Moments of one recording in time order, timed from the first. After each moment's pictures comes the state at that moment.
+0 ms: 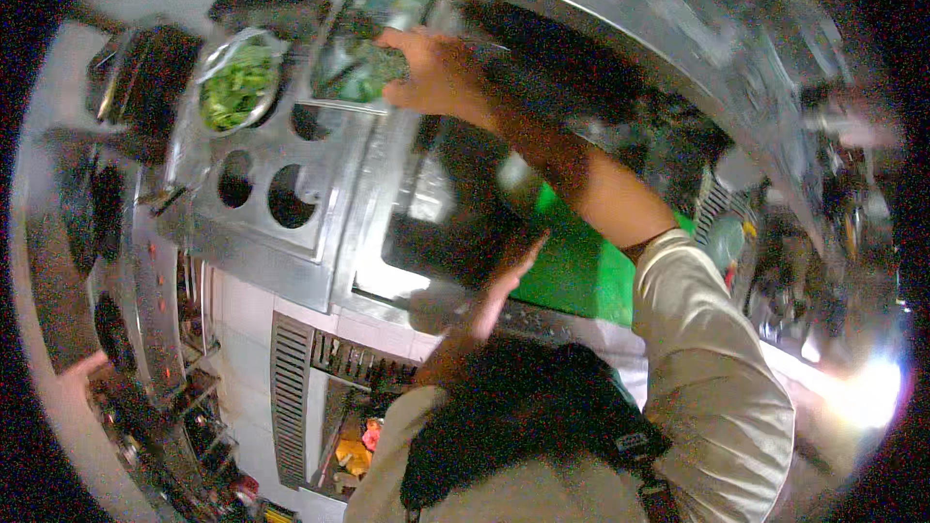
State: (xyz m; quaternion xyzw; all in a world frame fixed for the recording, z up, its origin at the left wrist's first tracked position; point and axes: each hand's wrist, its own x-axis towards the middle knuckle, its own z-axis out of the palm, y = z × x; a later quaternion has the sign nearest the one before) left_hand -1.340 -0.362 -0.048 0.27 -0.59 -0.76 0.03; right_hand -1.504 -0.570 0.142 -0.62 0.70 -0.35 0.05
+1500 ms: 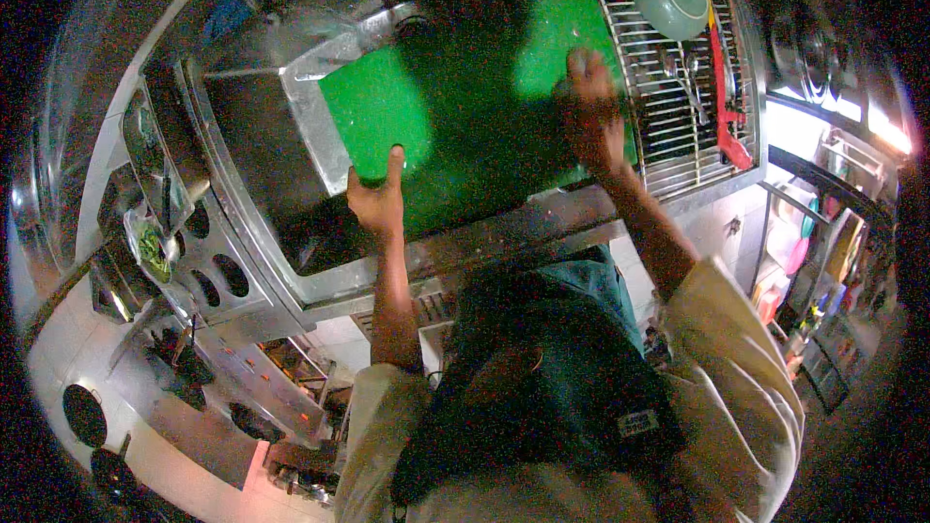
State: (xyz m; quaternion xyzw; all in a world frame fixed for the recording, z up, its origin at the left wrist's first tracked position) left_hand -1.376 -0.328 -0.053 0.38 -0.76 -0.50 0.16; right_hand -1.530 -0.046 0.027 -0.07 0.97 -0.18 0.16
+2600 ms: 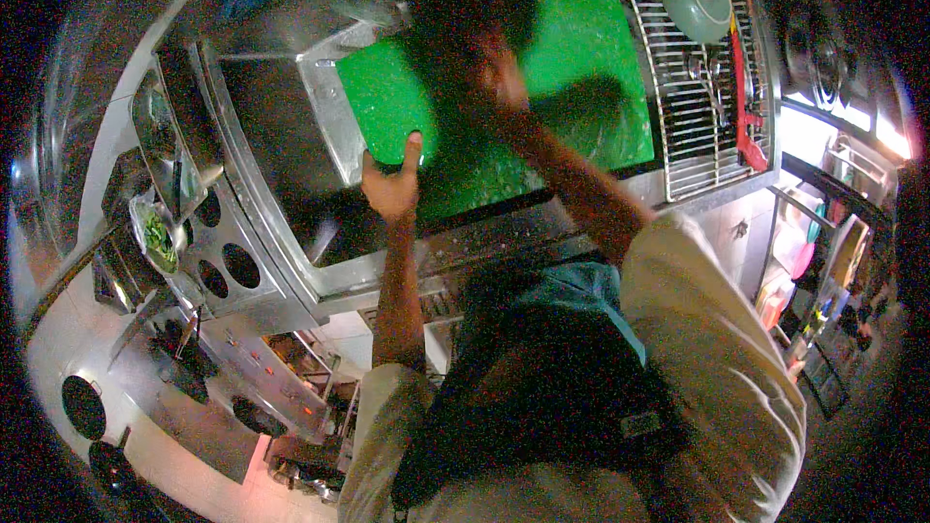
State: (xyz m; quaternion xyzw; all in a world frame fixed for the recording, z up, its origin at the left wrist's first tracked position) left_hand -1.380 -0.357 -0.076 0.33 -0.78 -0.51 0.12; right_hand -1.547 -0.162 -0.141 -0.29 0.87 -0.36 -0.18
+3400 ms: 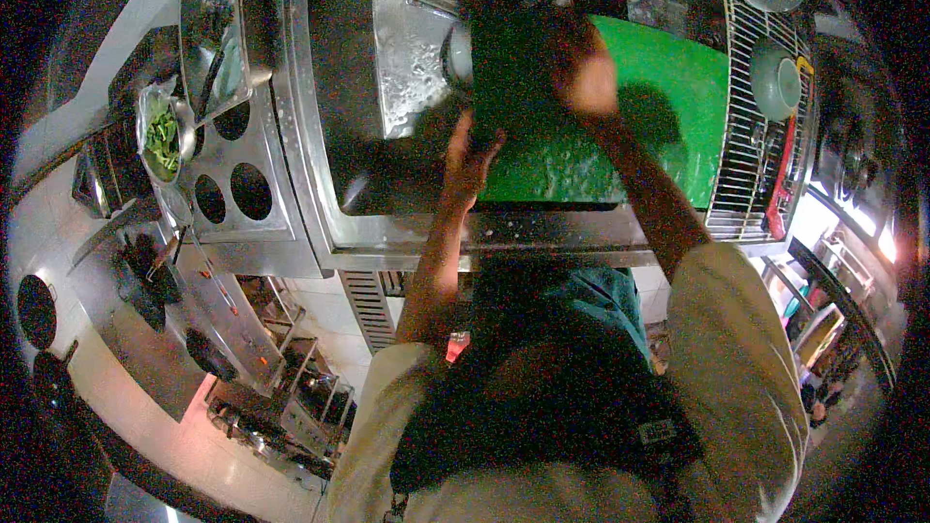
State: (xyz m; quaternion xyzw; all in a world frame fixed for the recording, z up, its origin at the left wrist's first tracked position) left_hand -1.347 -0.365 -0.069 0.25 -0.58 -0.77 0.05; right_hand -1.501 -0.212 -0.091 -0.36 0.90 -0.24 0.05
